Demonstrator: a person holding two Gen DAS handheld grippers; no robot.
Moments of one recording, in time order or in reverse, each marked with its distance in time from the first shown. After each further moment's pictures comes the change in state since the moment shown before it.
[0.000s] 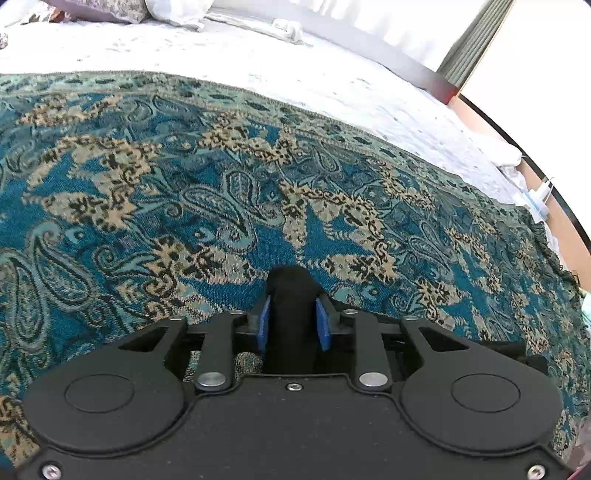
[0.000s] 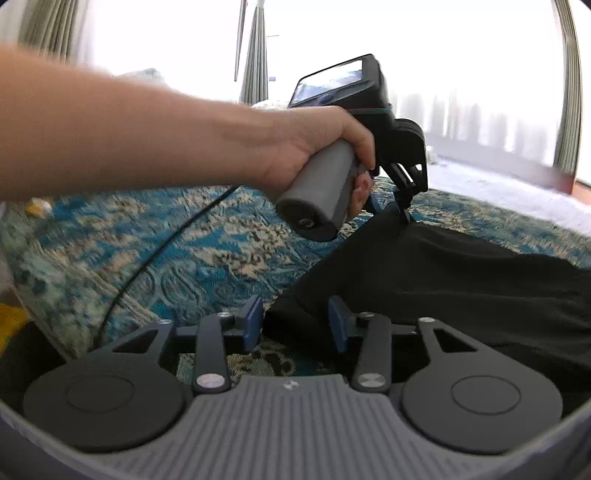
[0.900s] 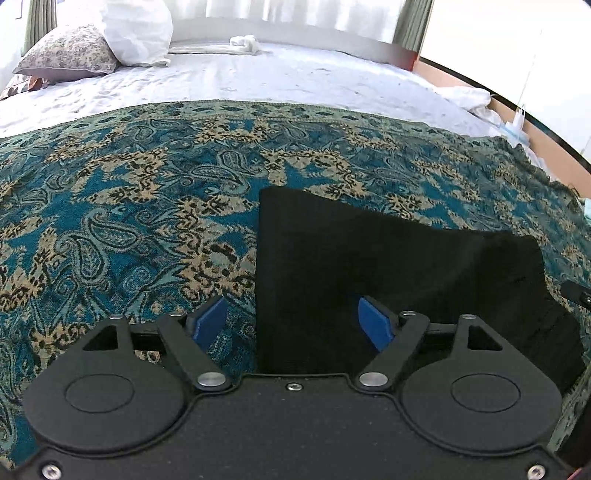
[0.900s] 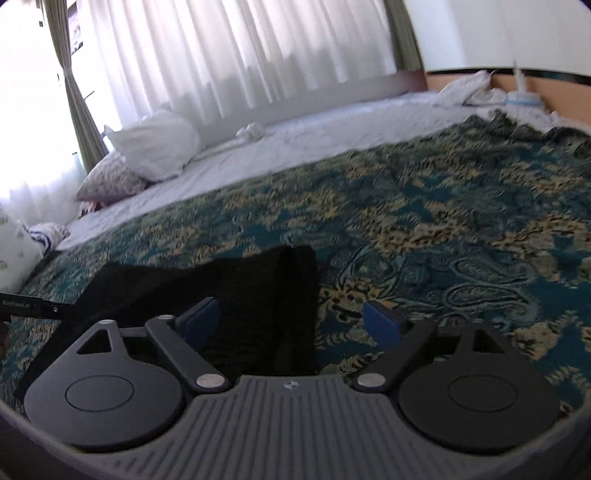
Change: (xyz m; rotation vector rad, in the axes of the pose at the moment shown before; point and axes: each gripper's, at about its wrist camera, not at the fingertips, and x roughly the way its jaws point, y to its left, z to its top) left arm -0.071 -0.014 -0.075 0.262 -0.020 0.046; right arm -0.065 -0.305 -0.019 0.482 0.050 -0.223
